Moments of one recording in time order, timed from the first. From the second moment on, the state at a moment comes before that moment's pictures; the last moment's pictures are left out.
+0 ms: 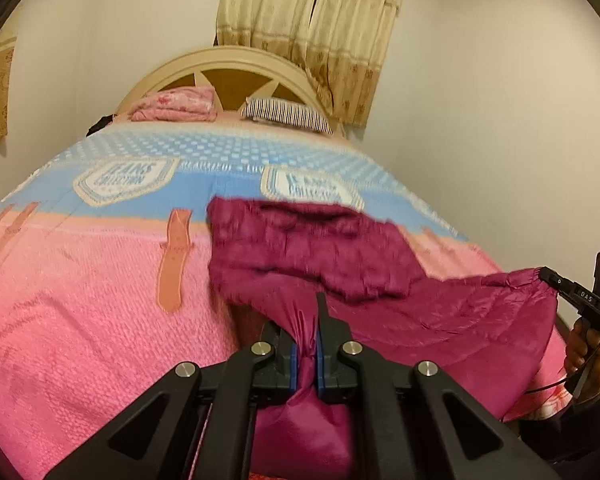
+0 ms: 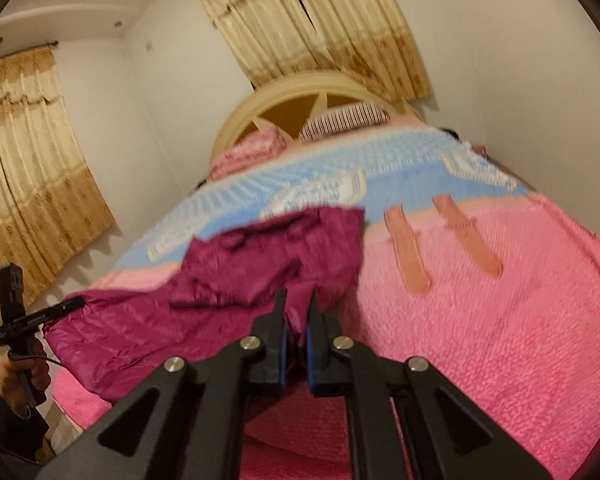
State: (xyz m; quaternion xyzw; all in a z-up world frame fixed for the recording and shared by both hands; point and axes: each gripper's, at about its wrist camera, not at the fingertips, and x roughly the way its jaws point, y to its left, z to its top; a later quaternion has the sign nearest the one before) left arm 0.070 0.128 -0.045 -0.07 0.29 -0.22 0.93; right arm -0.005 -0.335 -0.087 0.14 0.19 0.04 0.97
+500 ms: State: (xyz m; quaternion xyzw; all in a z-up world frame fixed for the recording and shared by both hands) left arm 0.237 0.098 -0.060 -0.04 0.29 -0.16 0.94; right arm 0.134 -0.336 -0.039 0.10 0.15 -0.01 0.98
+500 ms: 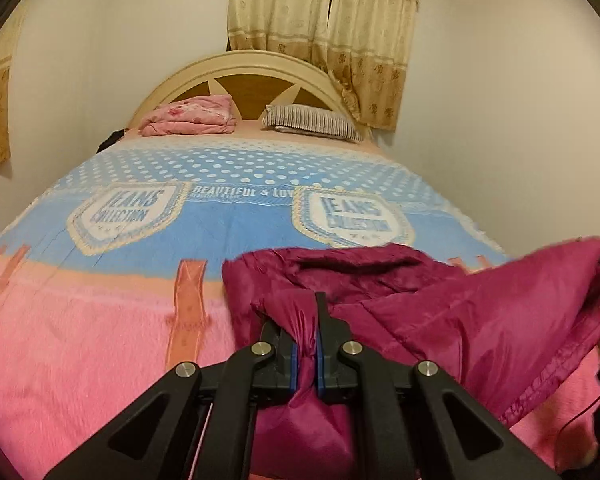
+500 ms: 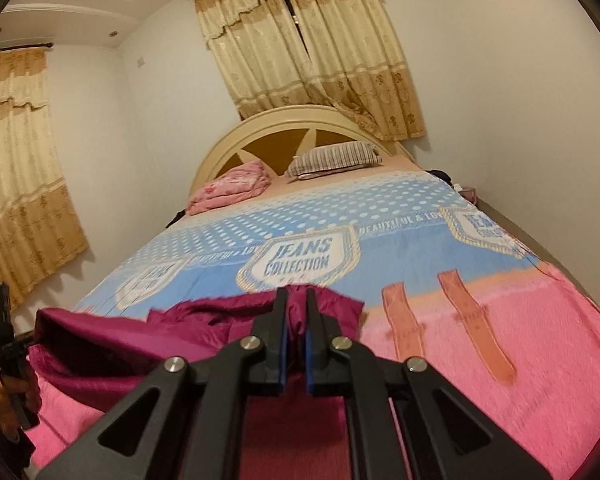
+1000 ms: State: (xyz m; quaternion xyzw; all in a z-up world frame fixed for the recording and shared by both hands) left arm 0.352 0.093 -0.114 -0.08 0.33 -0.10 0.94; right arm 0.289 -0.362 -0.079 0.11 0.20 -0.06 0.97
